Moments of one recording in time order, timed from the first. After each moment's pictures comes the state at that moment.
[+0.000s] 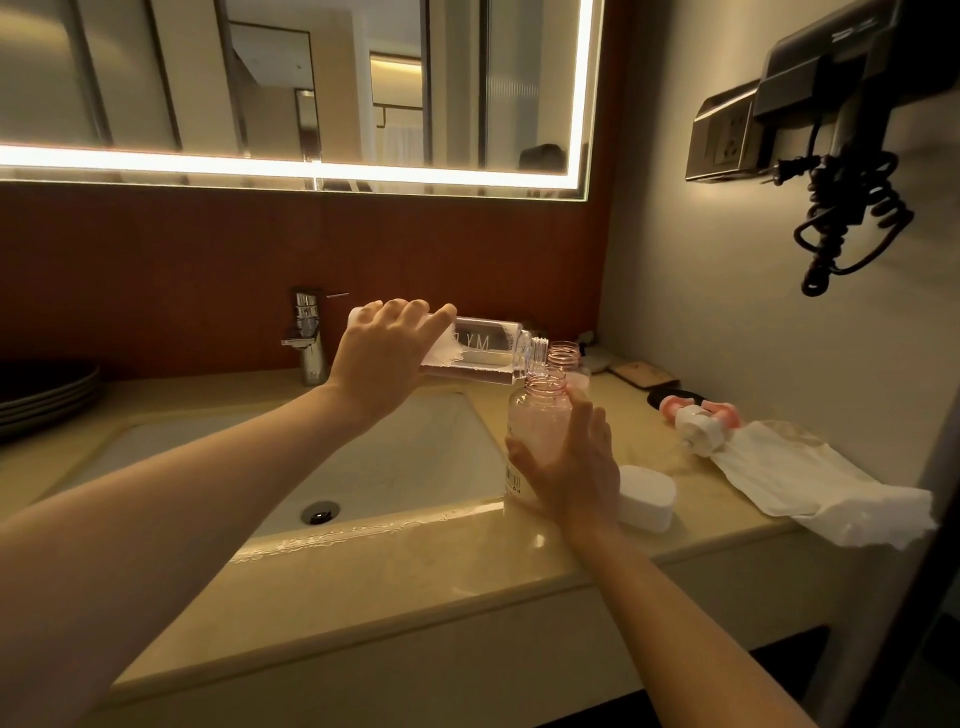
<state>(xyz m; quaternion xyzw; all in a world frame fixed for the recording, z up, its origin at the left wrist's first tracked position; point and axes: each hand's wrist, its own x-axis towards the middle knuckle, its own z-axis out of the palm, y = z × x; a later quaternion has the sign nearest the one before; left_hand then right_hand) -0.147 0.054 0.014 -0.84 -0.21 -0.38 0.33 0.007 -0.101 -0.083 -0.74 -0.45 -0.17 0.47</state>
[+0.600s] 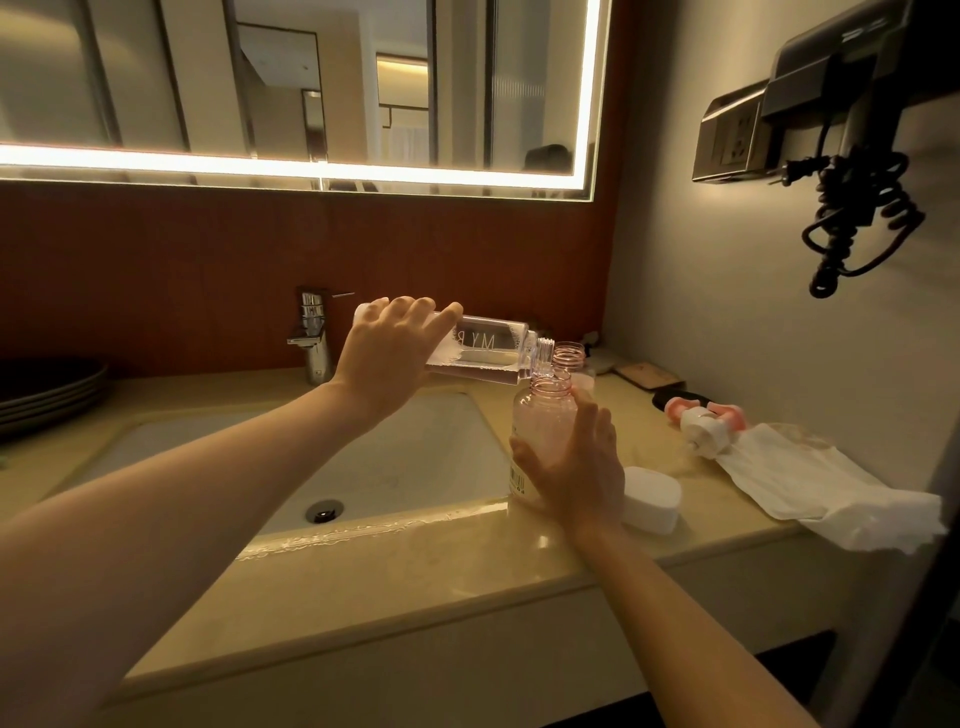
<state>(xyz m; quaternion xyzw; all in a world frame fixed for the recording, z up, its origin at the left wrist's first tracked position) -0.148 0.052 0.016 -0.84 -0.22 -0.37 0.34 0.007 -0.100 -0.083 -0.75 -0.44 -0.17 0.46</state>
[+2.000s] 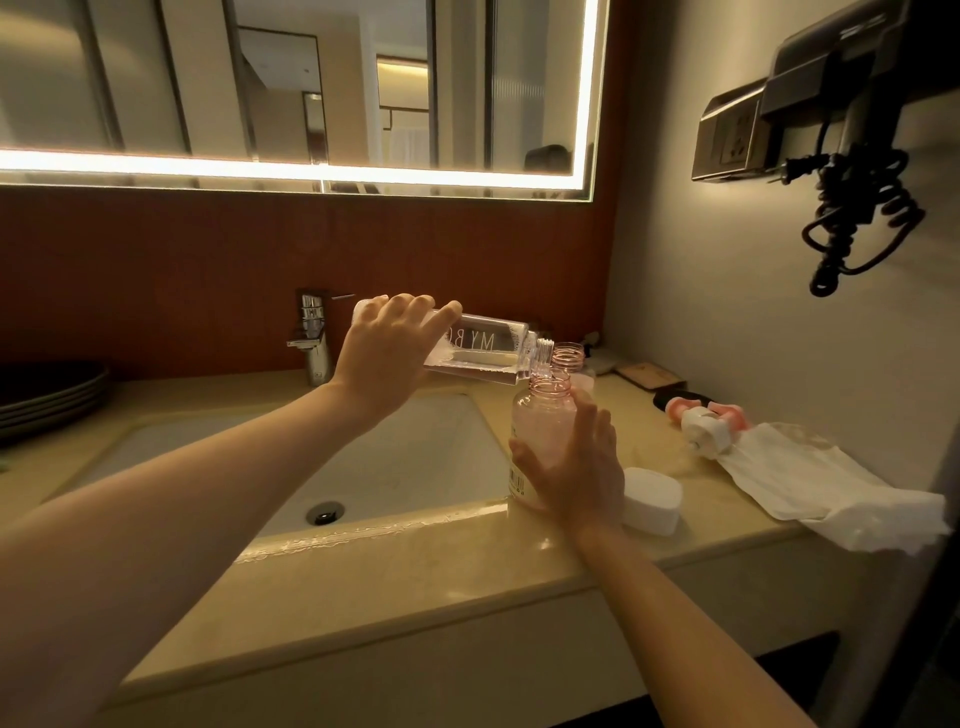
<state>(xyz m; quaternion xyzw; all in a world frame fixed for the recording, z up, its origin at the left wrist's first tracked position) -0.147 0.052 0.017 -0.83 -0.21 -0.39 0.34 0.009 -0.098 -0.086 -0.74 -0.44 -0.18 0.47</state>
